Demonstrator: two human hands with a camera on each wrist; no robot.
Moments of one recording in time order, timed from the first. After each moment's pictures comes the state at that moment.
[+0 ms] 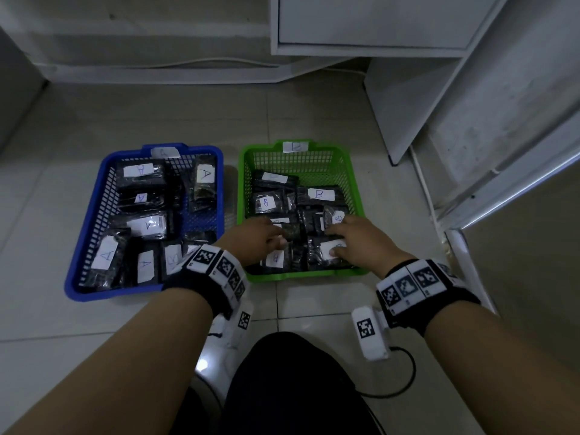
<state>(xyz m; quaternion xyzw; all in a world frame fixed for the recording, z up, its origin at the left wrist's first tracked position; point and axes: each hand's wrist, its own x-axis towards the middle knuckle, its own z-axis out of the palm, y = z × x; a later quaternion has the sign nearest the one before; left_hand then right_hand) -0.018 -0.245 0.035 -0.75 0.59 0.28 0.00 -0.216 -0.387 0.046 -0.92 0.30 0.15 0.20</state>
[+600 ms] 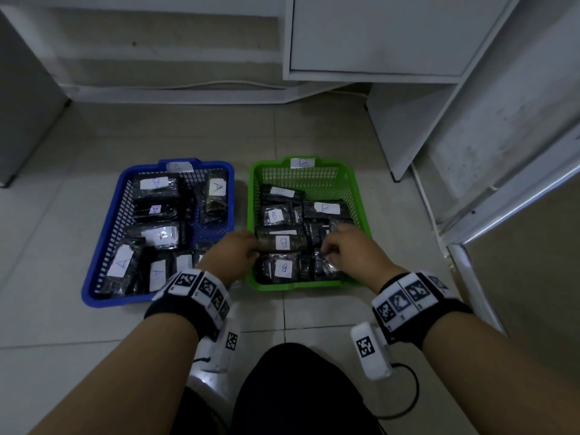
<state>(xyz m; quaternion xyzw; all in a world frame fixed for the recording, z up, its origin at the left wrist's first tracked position) -0.001 -0.200 0.042 -0.80 0.55 0.21 -0.11 -0.202 -0.361 0.063 -0.93 0.29 0.06 0.21</state>
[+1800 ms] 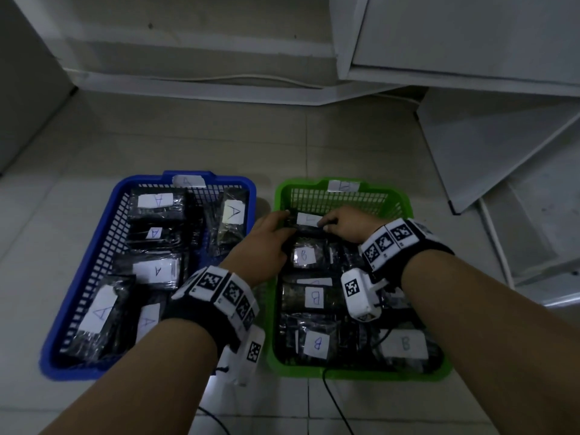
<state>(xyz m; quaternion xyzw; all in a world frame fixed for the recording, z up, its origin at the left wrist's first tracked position) 0.074 -0.284 0.003 -0.81 0.54 0.18 -0.15 -0.021 -0.481 0.004 -0.91 0.26 0.18 0.27</state>
